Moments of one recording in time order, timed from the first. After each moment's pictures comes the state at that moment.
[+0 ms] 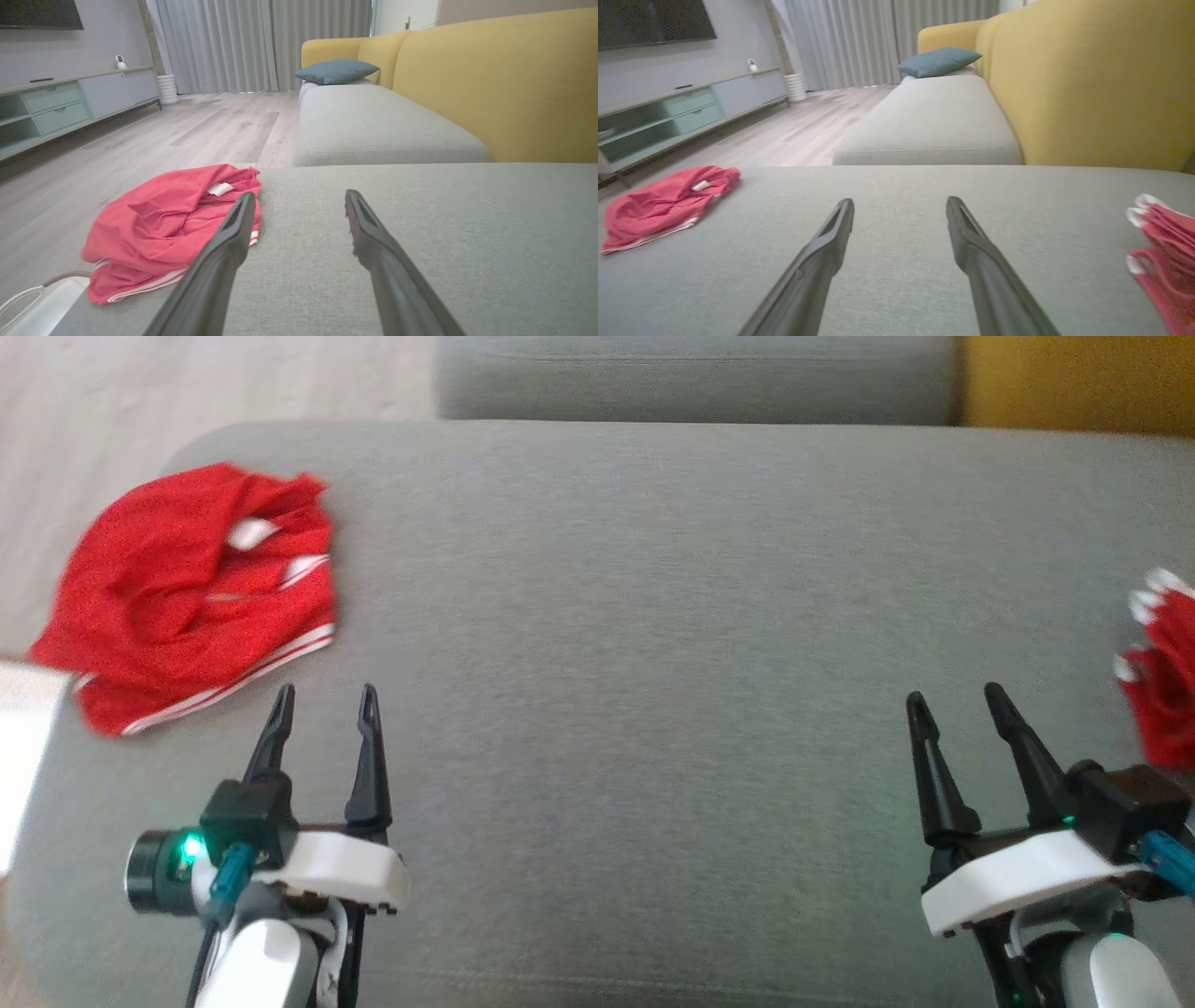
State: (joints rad) left arm -0.07 0.20 -0.33 0.11 -0.21 0.26 -0.23; right arm 0.07 -0.05 0.03 -0.12 0.17 0.12 0.09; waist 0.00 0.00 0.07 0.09
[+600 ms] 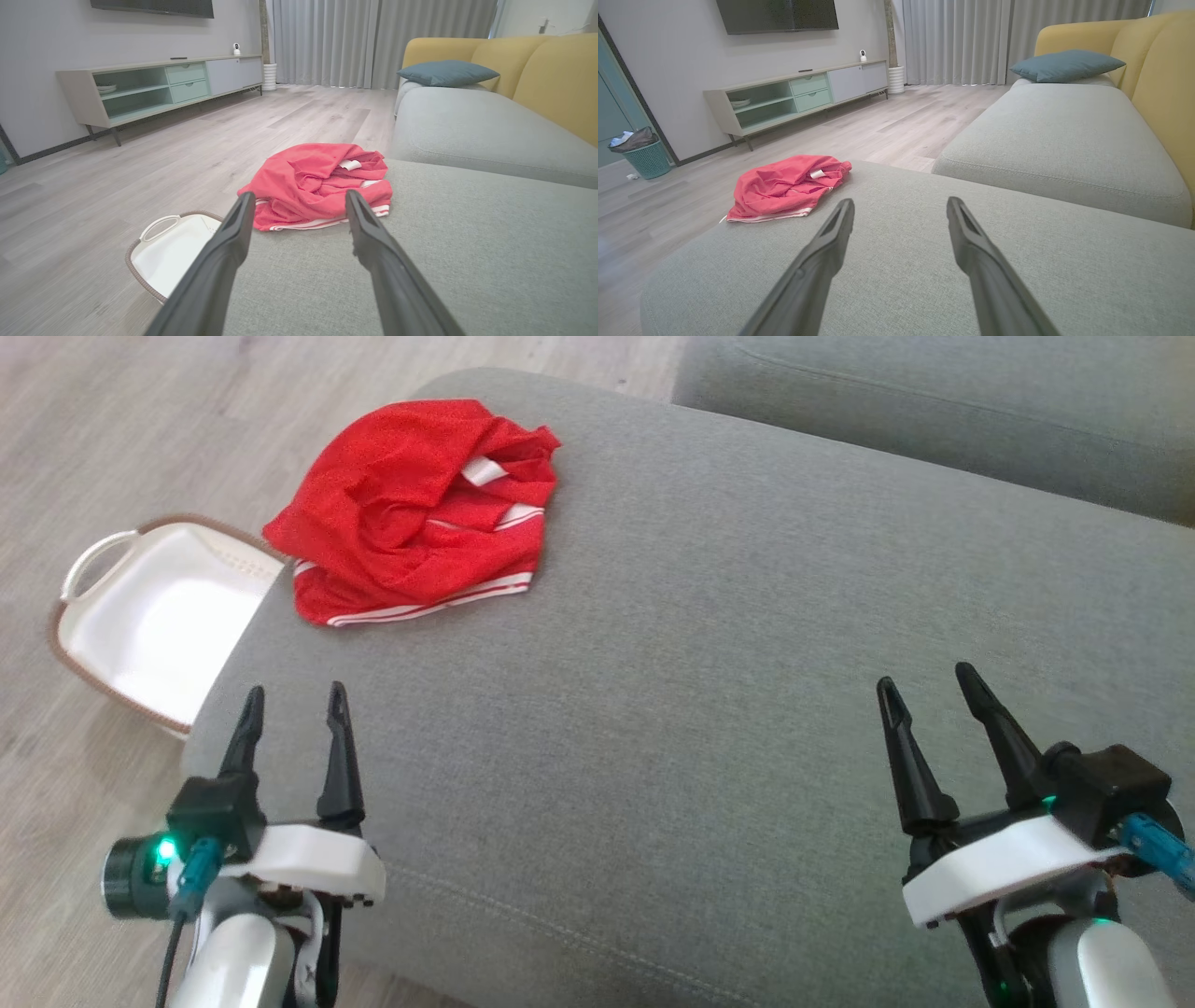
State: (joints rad) left arm -0.09 0.20 -0.29 0.16 -0.25 0.24 -0.25; right arm 0.05 -0.06 0.08 -0.16 0.17 0.12 0.13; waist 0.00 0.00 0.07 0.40
